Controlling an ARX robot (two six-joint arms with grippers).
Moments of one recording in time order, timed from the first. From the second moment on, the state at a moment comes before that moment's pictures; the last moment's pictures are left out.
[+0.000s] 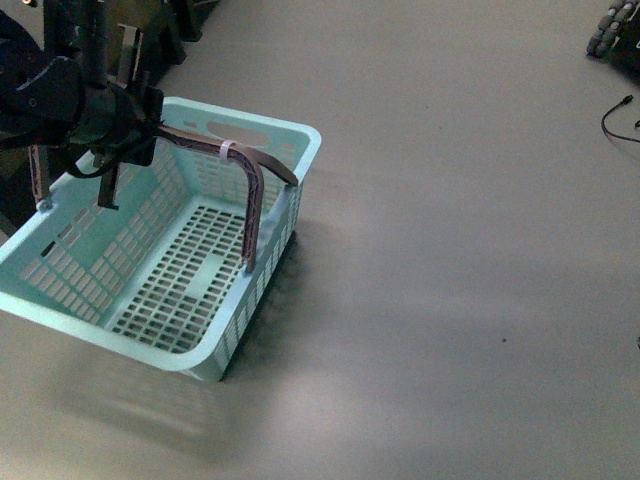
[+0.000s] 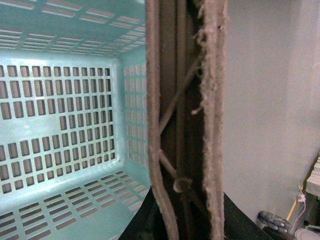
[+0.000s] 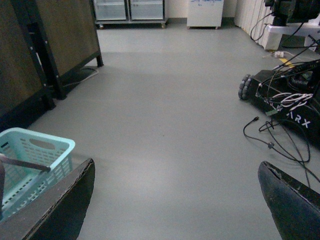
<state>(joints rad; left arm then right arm) -0.14 2.32 1.25 0.38 -0.14 -1.41 0.00 0.00 0.02 0.00 0.00 0.00</state>
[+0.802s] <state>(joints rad) -0.09 1.01 0.82 -0.09 -0.08 -1.56 0.00 0.00 0.02 0.00 0.00 0.00</state>
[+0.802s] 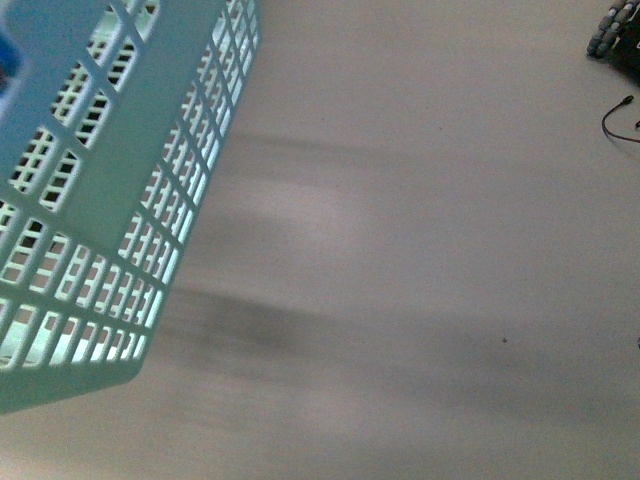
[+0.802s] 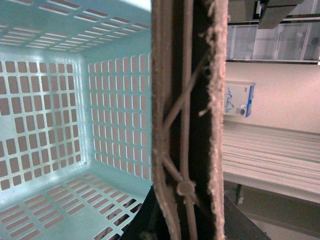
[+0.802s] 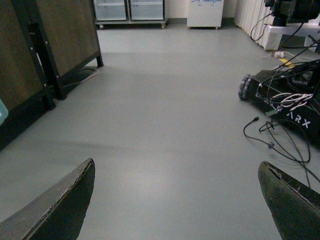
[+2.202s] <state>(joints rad) -0.07 0.89 0.82 -0.19 -0.09 -1.54 0.00 0.00 0.02 0.00 0.00 0.00</state>
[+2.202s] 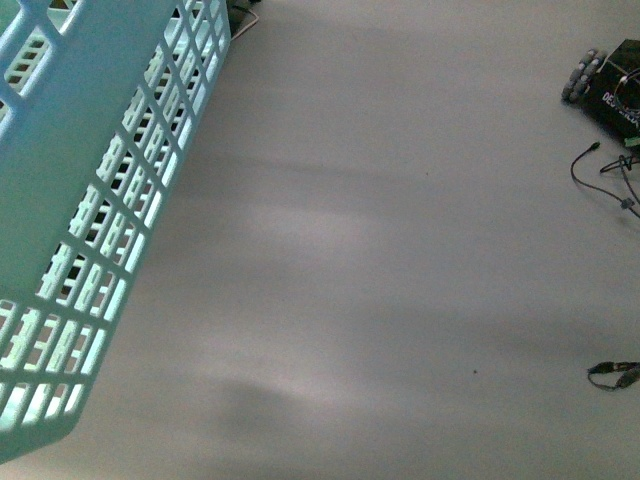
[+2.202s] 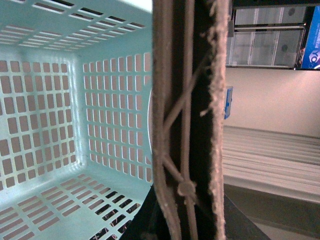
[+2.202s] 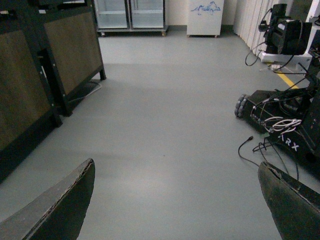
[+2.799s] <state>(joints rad) -0.07 0.89 0.82 -0.19 -0.09 -1.54 0.00 0.00 0.02 0.00 0.00 0.00</state>
